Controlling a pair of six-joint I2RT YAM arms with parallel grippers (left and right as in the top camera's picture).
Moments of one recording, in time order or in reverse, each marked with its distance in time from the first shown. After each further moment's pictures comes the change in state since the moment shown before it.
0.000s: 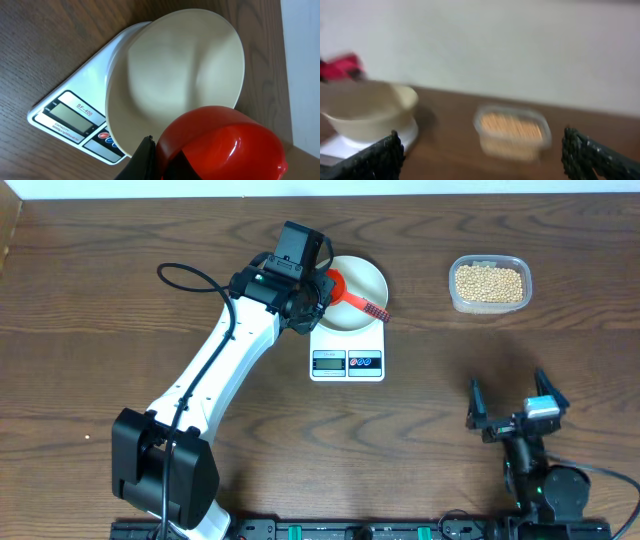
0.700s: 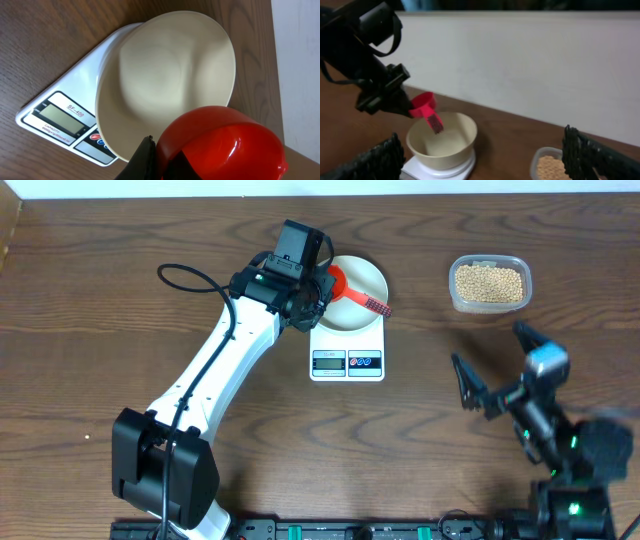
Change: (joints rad) left arm 0.000 0.000 0.000 0.027 0.000 -0.018; right arm -0.011 0.566 0.472 -0.005 -0.354 0.073
